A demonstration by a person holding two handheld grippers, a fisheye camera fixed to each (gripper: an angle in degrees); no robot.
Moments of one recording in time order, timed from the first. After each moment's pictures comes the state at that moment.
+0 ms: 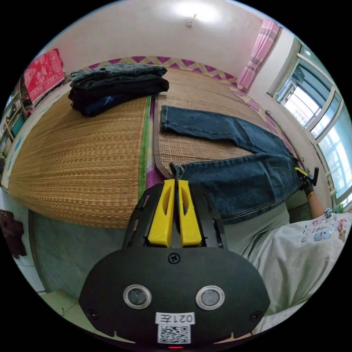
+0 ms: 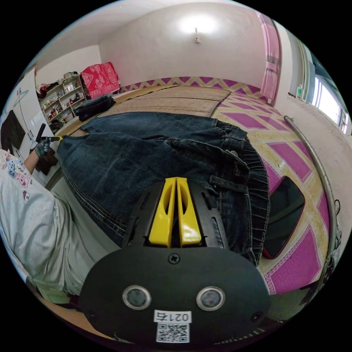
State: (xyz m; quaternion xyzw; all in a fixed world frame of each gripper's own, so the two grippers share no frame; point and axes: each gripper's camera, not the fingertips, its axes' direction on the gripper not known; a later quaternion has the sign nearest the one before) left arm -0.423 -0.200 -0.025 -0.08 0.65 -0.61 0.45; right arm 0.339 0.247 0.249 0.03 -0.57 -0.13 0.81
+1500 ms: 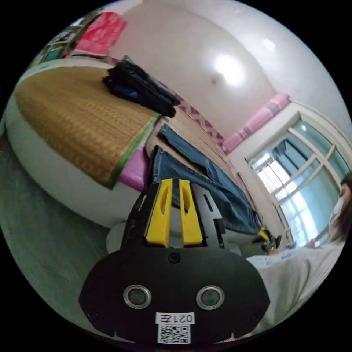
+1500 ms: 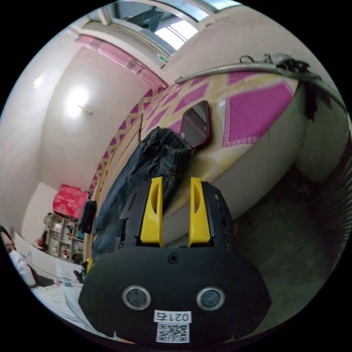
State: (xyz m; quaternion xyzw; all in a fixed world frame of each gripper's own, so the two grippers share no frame) left arm -0.439 -0.008 -0.144 -0.08 0.57 -0.80 0.20; right arm 0.518 0.330 0.326 -0.15 -0.55 0.34 0.75
